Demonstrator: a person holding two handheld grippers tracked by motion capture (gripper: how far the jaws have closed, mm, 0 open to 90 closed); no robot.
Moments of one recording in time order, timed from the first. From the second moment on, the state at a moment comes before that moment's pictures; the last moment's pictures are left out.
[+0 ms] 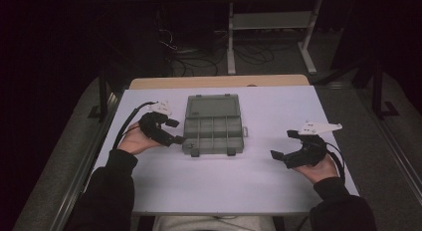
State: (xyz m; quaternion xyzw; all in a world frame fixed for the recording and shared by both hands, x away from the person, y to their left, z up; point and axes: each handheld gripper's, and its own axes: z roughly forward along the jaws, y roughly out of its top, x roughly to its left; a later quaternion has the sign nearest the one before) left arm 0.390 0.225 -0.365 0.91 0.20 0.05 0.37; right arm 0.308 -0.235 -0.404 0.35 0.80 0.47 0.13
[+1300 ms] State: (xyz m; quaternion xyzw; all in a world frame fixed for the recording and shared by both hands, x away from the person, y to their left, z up) left arm 0.349 0.304 -0.361 0.84 0.27 0.12 0.45; right arm 0.308 -0.235 -0.404 0.35 0.80 0.47 0.13
